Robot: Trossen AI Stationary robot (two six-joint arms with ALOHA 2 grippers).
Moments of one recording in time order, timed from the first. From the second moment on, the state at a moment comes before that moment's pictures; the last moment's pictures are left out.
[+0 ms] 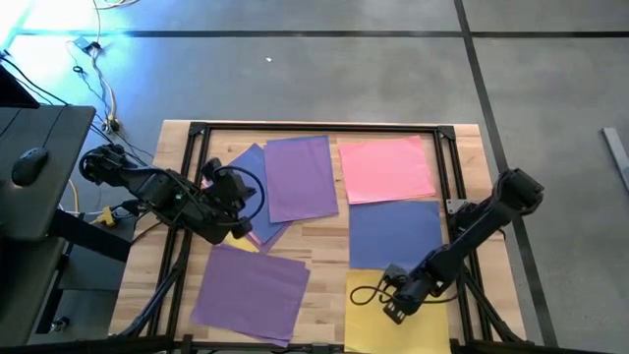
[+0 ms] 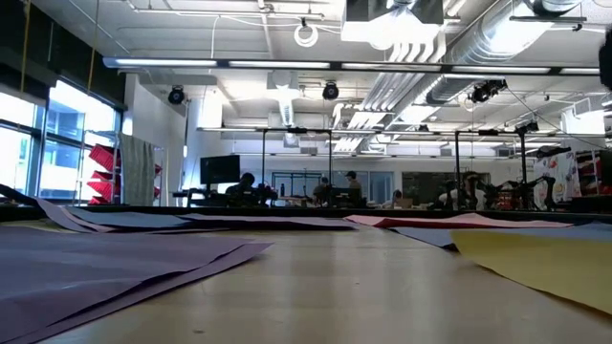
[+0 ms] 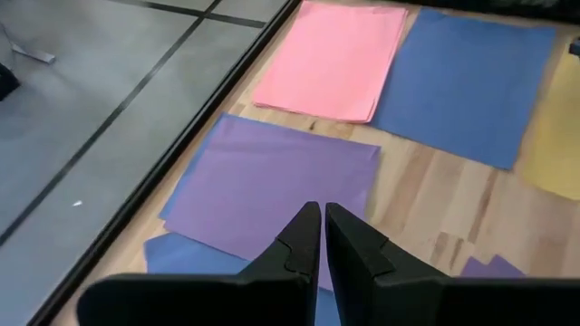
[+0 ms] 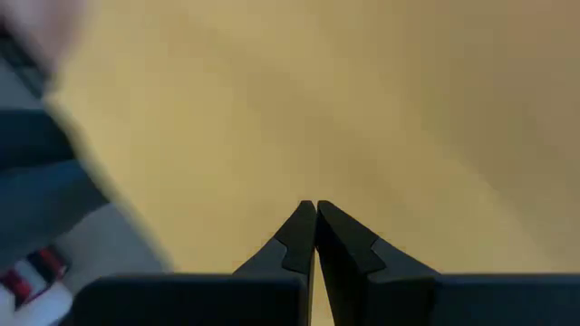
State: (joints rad) left arm -0.50 1.34 1.59 -1.33 -0.82 -0.73; right arm 0.77 1.60 0.89 -0.41 -0.07 1.53
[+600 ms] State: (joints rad) left arm -0.14 1.35 0.96 -0.37 -0.23 -0.11; right arm 0.50 1.57 1.53 -1.14 0.42 1.04
